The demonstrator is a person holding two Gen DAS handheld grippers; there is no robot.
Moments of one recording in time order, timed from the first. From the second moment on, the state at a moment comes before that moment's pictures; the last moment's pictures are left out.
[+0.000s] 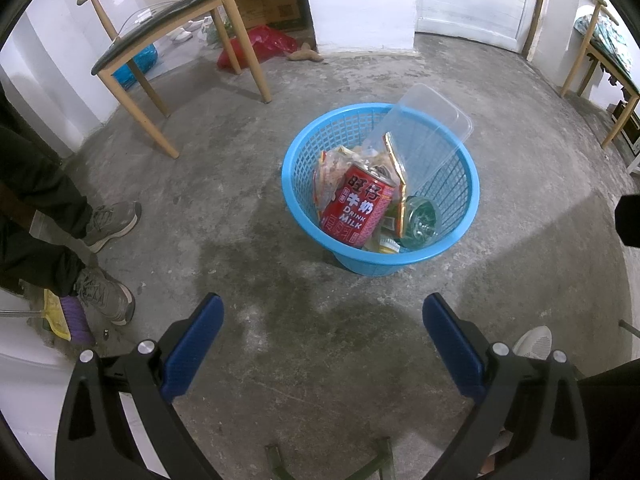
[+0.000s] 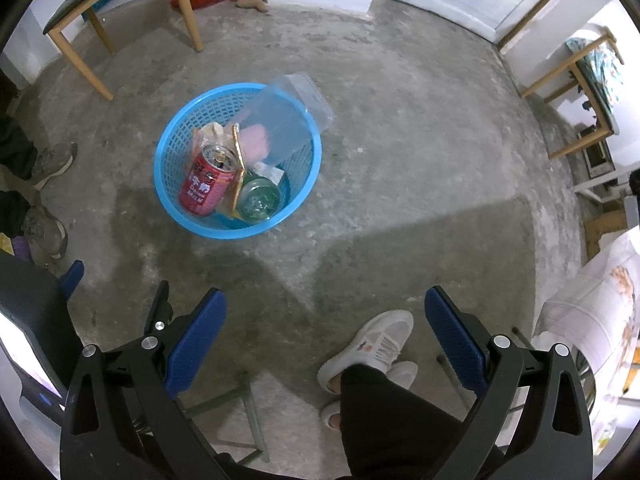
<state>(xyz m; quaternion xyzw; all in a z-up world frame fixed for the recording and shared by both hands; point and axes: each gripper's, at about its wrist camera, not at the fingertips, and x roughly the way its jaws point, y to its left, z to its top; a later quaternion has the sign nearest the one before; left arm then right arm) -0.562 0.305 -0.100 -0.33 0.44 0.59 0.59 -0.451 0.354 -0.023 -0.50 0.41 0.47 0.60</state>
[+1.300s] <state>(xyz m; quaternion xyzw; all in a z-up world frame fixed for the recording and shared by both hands) -0.559 0.307 -0.098 -0.33 0.43 0.59 0.60 -0.451 0.352 -0.016 -0.49 0.41 0.48 0.60</state>
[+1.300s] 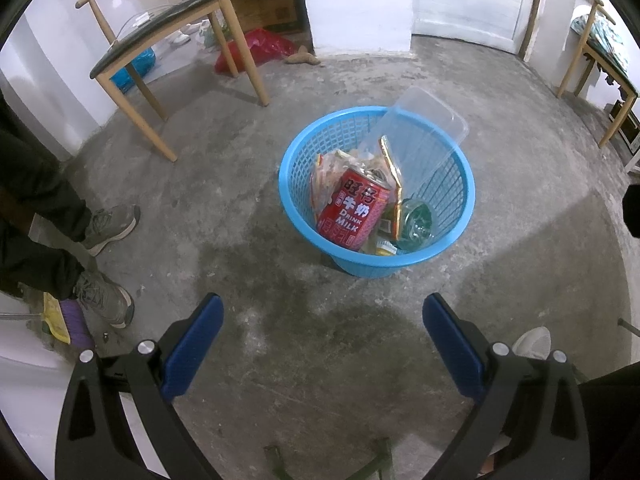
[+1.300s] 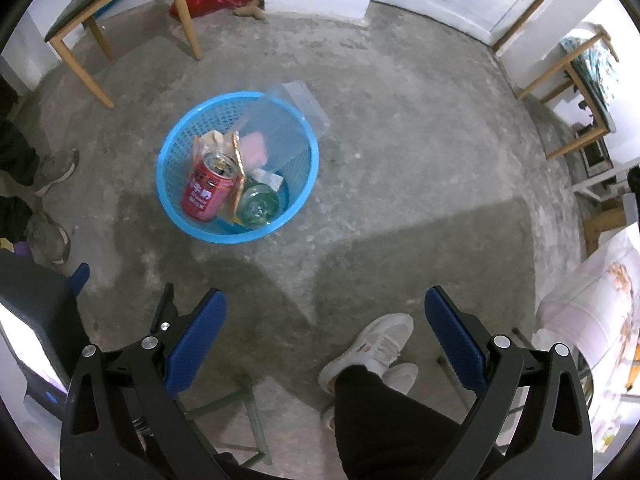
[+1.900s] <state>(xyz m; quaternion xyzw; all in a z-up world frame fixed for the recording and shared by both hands) -0.559 0.306 -0.099 -0.33 0.43 0.59 0.60 -0.453 0.354 -0.017 -0.50 0.40 0.48 0.60</state>
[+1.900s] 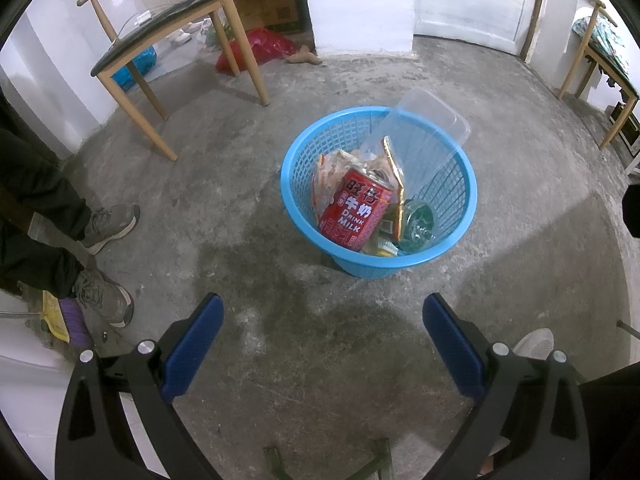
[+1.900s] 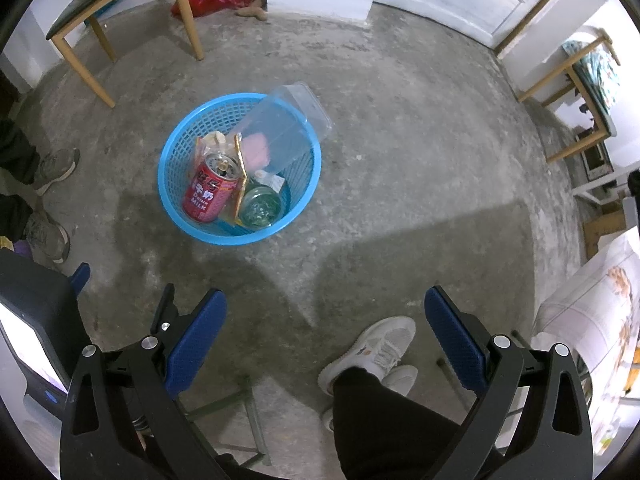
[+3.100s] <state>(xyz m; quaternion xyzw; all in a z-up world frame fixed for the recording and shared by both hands) -0.562 0.305 -0.099 -0.33 0.43 0.59 0.60 -0.448 0.352 -0.024 -0.50 0.41 0.46 0.61</state>
